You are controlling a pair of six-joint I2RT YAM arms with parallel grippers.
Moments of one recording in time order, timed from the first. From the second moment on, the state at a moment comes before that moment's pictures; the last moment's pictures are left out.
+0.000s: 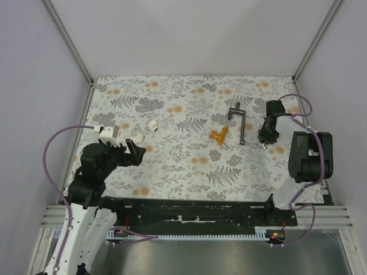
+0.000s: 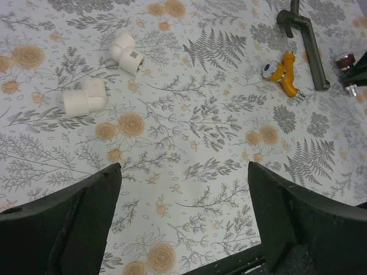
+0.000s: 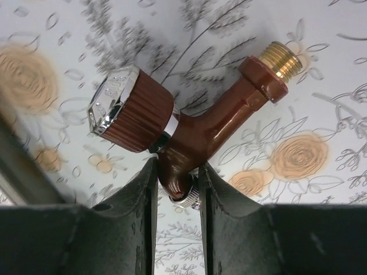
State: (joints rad) left arm -0.21 0.45 0.68 -0.61 0.16 -0.27; right arm -0.07 1.74 1.06 -0.51 0.16 0.40
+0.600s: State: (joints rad) left arm -0.25 0.72 0.72 -0.35 0.52 -0.54; right arm 0.53 1.30 1.03 -0.48 -0.05 0.25
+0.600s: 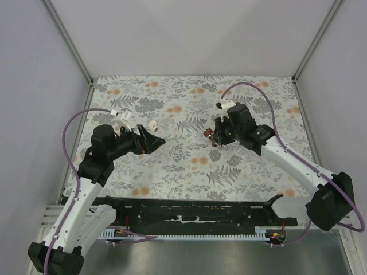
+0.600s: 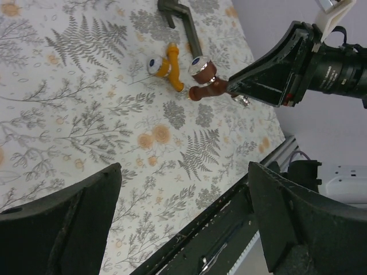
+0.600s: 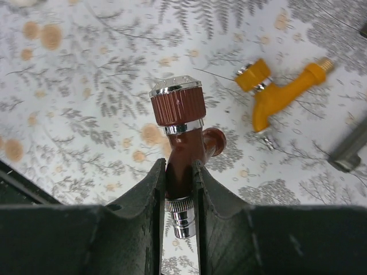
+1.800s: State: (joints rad) left arm -0.63 1.38 0.59 0.33 0.24 -1.12; right arm 0.67 1.29 0.88 -0.24 -0.25 0.36
